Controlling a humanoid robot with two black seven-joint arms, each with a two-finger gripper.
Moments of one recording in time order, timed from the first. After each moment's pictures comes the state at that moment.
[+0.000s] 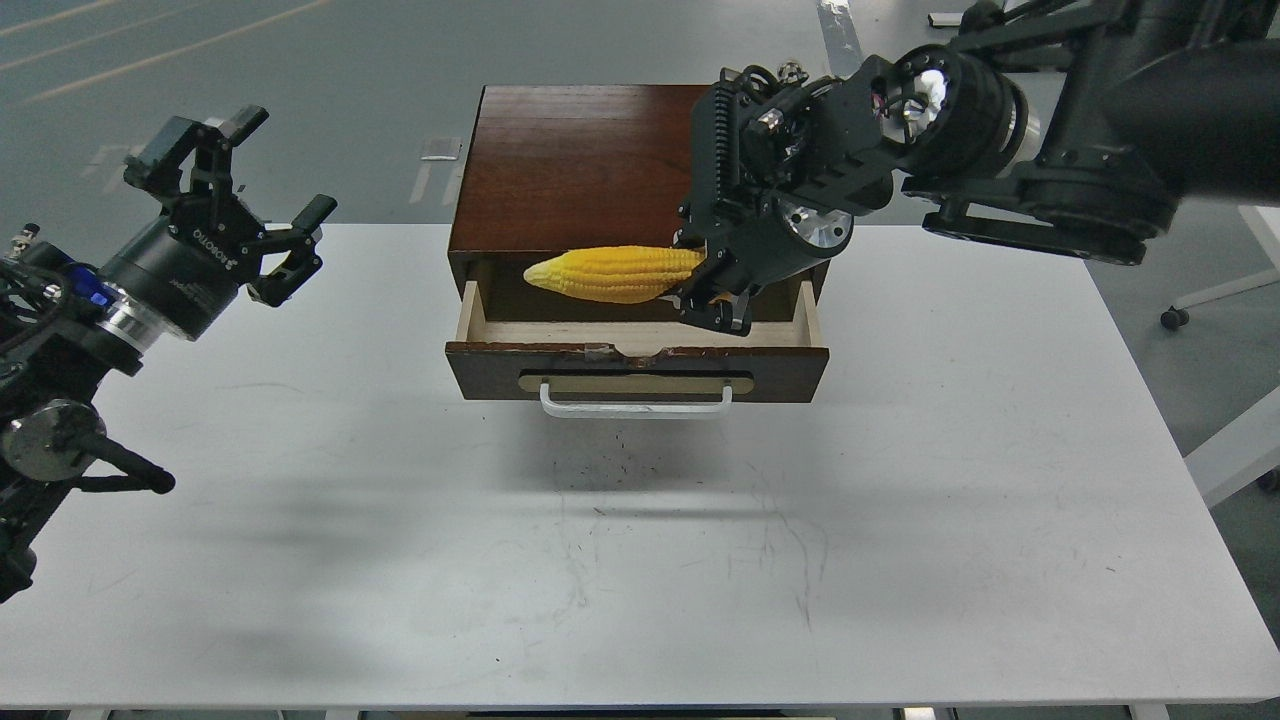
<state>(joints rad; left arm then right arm) -0.49 0.65 -0.93 -1.07 0.38 -0.49 -0.41 1.90 -0.17 -0.73 1.12 -1.63 0.04 0.49</state>
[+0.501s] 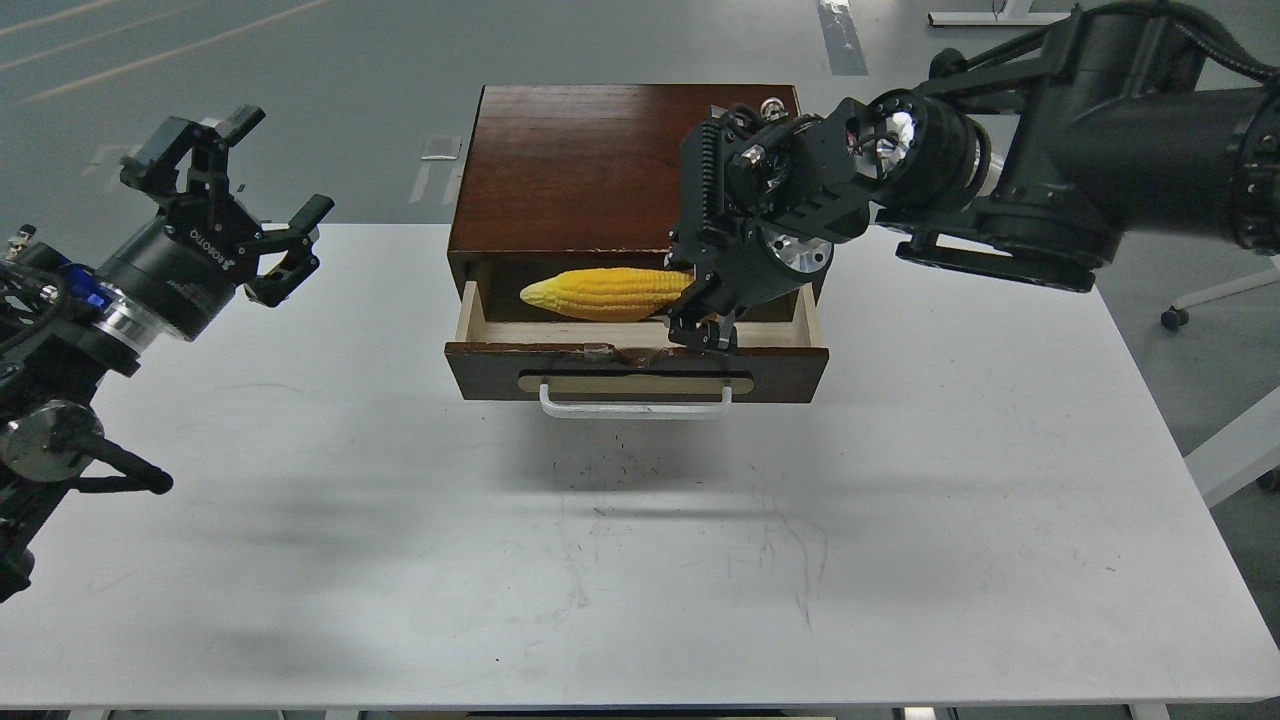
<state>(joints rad) -0.48 0.65 -0.94 -1.07 0.37 -0.49 -0.41 1.83 -0.12 -0.73 1.05 -1.62 0.02 0.49</state>
